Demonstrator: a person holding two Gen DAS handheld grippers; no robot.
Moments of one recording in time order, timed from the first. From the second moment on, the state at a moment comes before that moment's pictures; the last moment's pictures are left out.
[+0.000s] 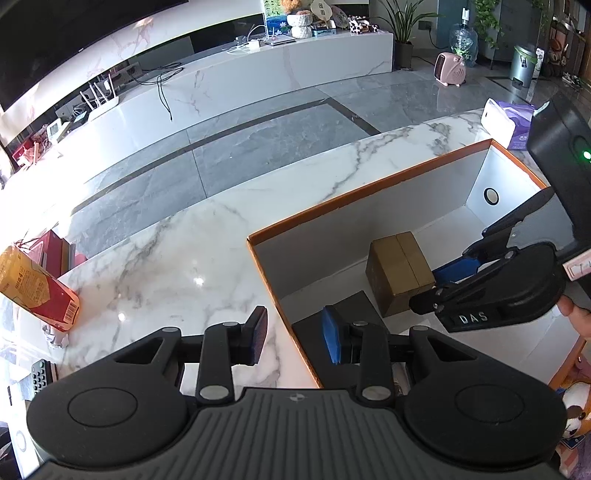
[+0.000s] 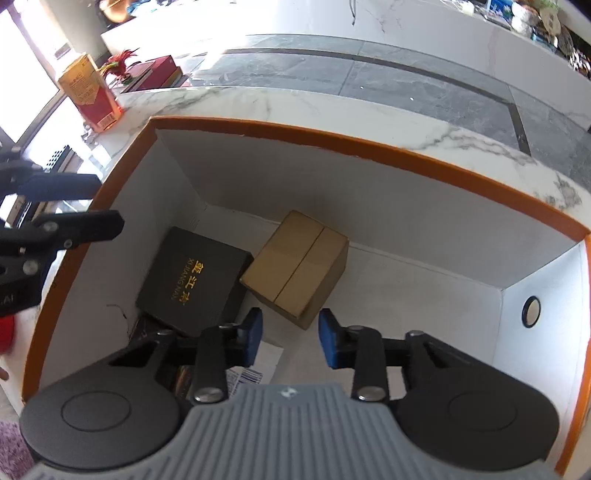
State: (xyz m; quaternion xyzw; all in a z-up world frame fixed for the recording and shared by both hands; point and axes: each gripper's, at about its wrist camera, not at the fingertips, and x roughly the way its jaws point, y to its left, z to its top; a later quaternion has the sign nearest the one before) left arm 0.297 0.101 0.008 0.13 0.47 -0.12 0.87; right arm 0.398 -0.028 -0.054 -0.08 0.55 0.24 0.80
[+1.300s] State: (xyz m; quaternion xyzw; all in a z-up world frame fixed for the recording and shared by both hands) left arm 0.284 0.120 0.000 0.08 0.49 -0.15 0.86; right arm 0.434 0.045 -0.061 -0.02 0.55 0.24 0.80
